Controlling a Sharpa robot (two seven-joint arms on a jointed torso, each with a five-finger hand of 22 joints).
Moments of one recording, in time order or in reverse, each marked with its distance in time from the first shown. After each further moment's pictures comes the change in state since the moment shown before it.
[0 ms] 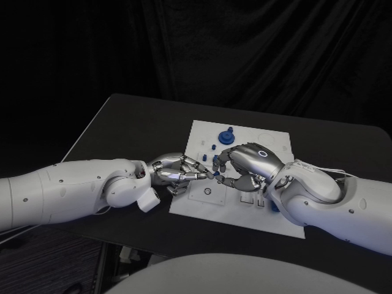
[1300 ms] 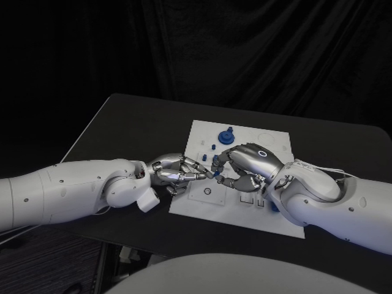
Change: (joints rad) left arm -0.003 0.004 0.000 -0.011 0.000 0.001 -0.005; left_hand 0.000 0.000 0.003 -0.003 0.000 0.000 0.000 0.000 0.000 0.000 0.000 0.001 0.002 0.000 0.000 0.000 0.000 0.000 0.000 0.000 0.000 0.000; right arm 0.000 0.000 0.000 -0.001 0.045 -0.002 0.036; right_hand 0.031 -0.017 0.020 -0.029 0.013 0.001 0.011 -0.032 0.000 0.069 0.017 -0.176 -0.104 -0.016 0.016 -0.031 -0.046 0.000 -0.005 0.012 -0.054 0.000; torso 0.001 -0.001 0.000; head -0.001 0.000
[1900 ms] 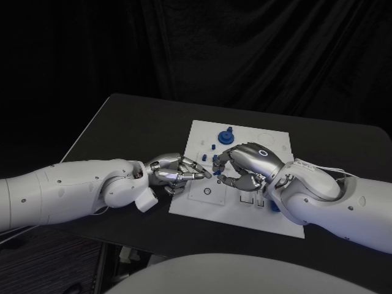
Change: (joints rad) left arm 0.000 -0.010 0.000 0.000 0.000 -0.001 -0.001; left_hand -0.005 -0.005 0.003 0.003 0.000 0.000 0.000 0.000 0.000 0.000 0.000 -0.005 -0.001 0.000 0.000 0.000 0.000 0.000 0.000 0.000 0.000 0.000; right arm 0.000 0.000 0.000 -0.011 0.003 -0.001 0.002; right_hand 0.019 -0.001 -0.001 -0.029 0.020 0.026 -0.002 0.016 0.019 0.035 -0.007 -0.023 -0.013 0.007 -0.007 -0.004 0.006 0.000 0.014 -0.007 0.031 0.000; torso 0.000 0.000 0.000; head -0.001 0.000
